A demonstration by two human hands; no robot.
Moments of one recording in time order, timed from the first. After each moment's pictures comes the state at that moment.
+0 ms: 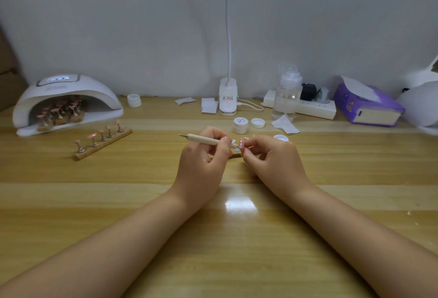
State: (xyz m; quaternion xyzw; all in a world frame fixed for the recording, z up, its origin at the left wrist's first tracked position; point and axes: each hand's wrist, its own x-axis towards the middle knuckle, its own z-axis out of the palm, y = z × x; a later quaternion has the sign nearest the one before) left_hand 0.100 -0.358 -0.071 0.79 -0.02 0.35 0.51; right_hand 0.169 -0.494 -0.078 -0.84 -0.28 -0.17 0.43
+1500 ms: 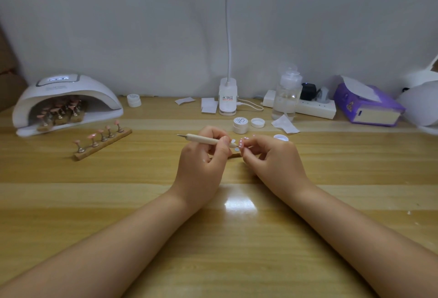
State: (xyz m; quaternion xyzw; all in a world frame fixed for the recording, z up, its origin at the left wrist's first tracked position) left_hand 0.100 -0.358 -0.071 0.79 -0.02 0.36 0.51; right_hand 0.170 -0.494 -0.078 -0.84 -0.28 -0.16 0.43
